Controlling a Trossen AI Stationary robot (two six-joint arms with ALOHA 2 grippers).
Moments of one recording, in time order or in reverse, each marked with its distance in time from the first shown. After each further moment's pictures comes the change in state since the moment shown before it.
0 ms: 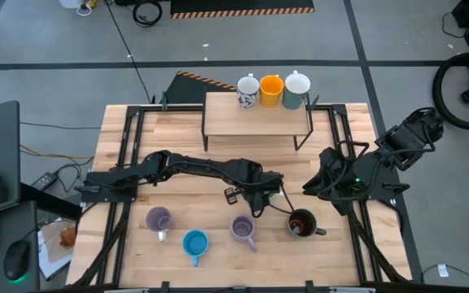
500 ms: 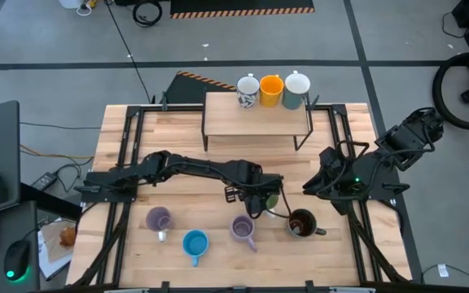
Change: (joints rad) left arm -0.002 -0.002 0.001 0.017 0.001 0.219; right arm 0.000 0.000 0.000 -0.005 0.003 0.020
